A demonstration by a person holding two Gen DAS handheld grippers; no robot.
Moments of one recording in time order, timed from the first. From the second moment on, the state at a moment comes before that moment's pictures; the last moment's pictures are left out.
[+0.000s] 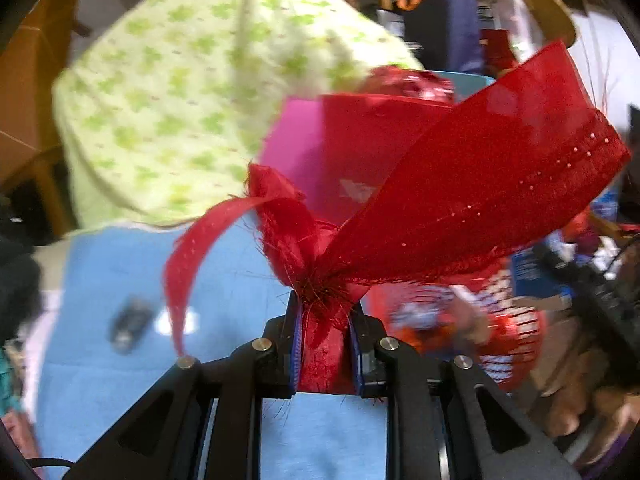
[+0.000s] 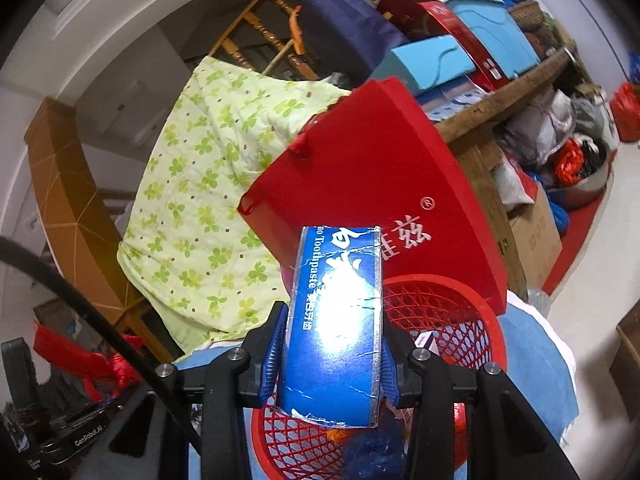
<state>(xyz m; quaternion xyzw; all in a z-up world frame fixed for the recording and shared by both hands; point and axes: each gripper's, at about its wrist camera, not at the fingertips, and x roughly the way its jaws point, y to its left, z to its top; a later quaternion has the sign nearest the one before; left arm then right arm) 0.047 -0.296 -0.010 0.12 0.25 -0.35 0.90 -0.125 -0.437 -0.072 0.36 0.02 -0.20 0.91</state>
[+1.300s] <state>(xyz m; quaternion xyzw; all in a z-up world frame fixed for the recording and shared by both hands) 0.171 -0.027 -0.134 0.04 0.36 -0.09 0.93 0.054 -0.254 -0.068 0.20 0.18 0.00 0.96</state>
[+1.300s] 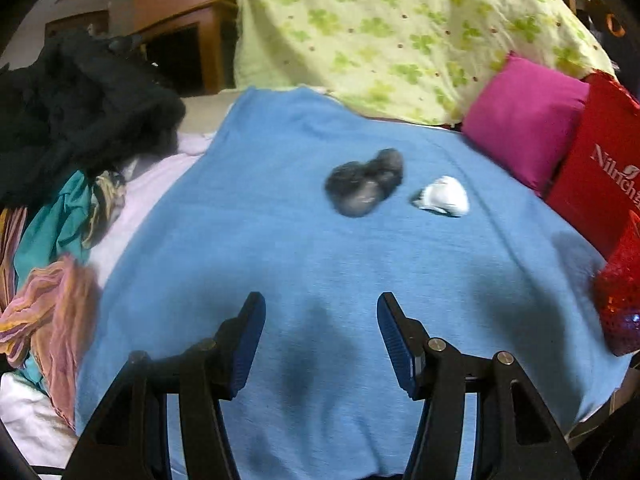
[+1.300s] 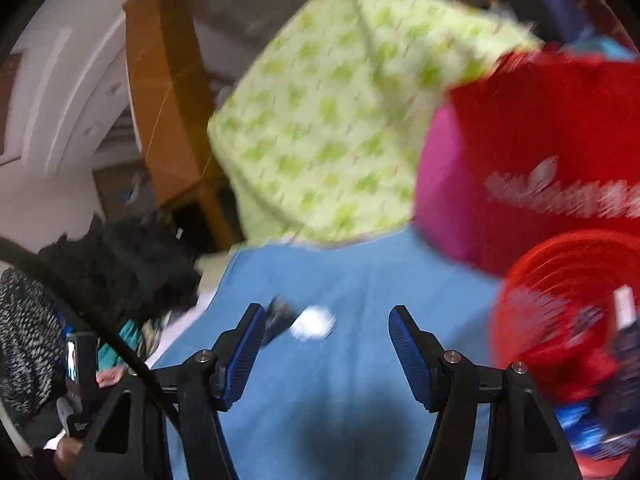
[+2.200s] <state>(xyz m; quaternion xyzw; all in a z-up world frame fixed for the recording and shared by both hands) 0.381 -0.104 -0.188 0.06 0.43 -0.22 0.87 0.341 -0.254 -0.199 0.26 0.40 0.03 0.88</state>
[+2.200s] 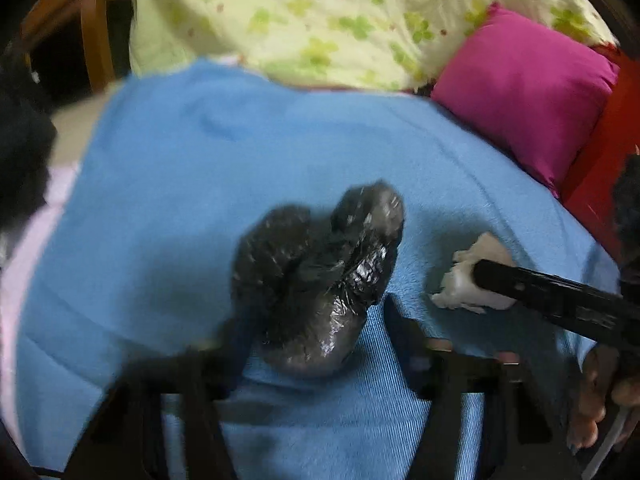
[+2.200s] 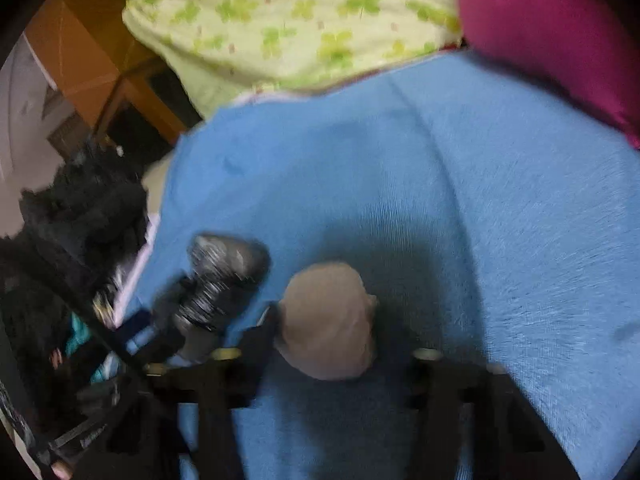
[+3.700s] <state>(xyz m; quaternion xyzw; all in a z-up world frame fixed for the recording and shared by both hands) -0.003 0.023 0.011 0.04 0.23 -0.14 0.96 -0.068 -0.184 -0.007 0.12 0.18 -0.03 0.98</state>
